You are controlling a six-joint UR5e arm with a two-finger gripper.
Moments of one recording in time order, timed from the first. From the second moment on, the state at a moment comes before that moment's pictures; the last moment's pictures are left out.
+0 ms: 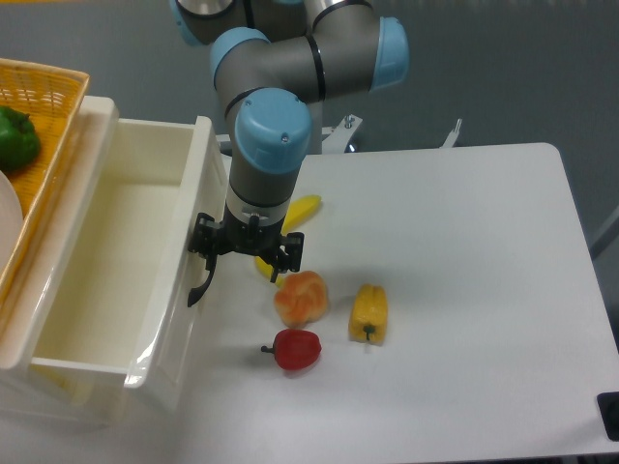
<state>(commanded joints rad) 2.31 -1.83 -1.55 -1.28 1.32 0.38</state>
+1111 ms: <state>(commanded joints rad) 2.36 -1.84 -1.55 -1.27 1.29 0.39</state>
